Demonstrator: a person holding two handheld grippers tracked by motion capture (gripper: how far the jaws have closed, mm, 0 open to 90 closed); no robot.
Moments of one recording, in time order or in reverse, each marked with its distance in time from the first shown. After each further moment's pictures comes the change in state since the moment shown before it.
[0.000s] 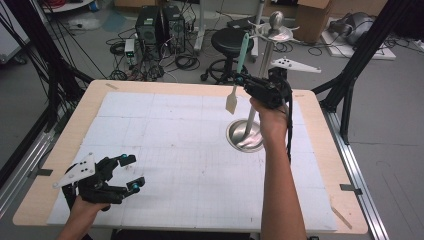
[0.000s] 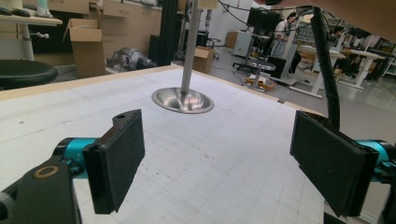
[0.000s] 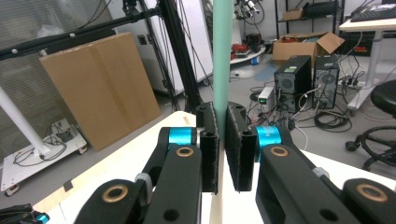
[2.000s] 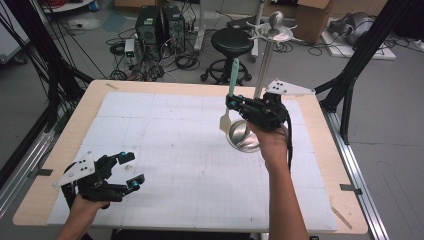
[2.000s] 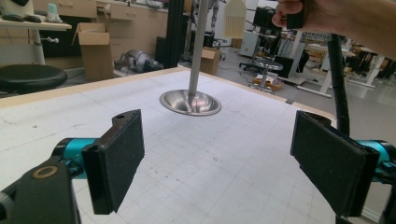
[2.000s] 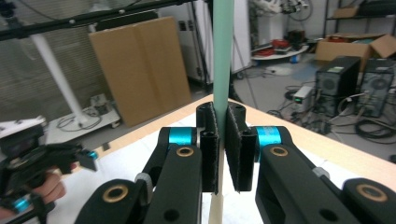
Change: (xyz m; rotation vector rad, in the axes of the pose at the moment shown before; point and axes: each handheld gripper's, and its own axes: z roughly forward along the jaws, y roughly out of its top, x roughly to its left) left arm 0.002 0.003 0.000 -0.003 0.028 0.020; right arm 0.016 -0.036 -0.014 0.026 0.158 -0.081
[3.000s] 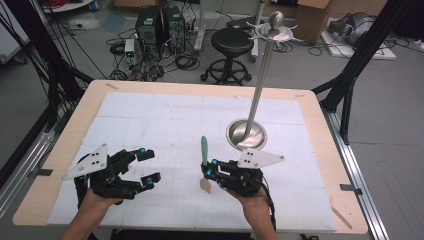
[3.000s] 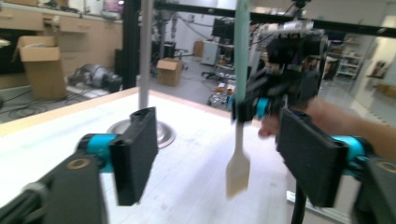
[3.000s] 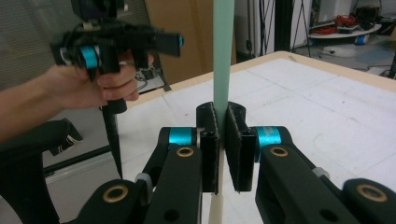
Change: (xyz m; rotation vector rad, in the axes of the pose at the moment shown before) left arm -0.023 0.033 0.027 -0.026 -0.139 0.013; right arm 0.077 -0.118 -0.005 0.090 0.200 -0.062
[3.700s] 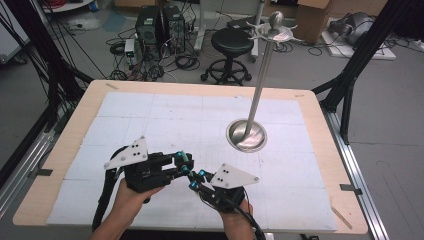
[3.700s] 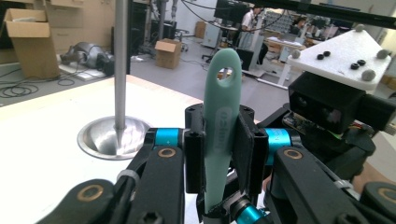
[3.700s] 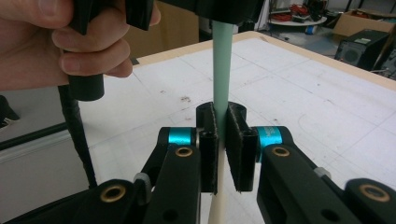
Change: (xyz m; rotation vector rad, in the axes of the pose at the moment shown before) left arm -0.033 0.026 0.074 0.082 -0.030 -0.042; right arm 0.049 -0.015 0.031 0.092 -0.197 -0.091
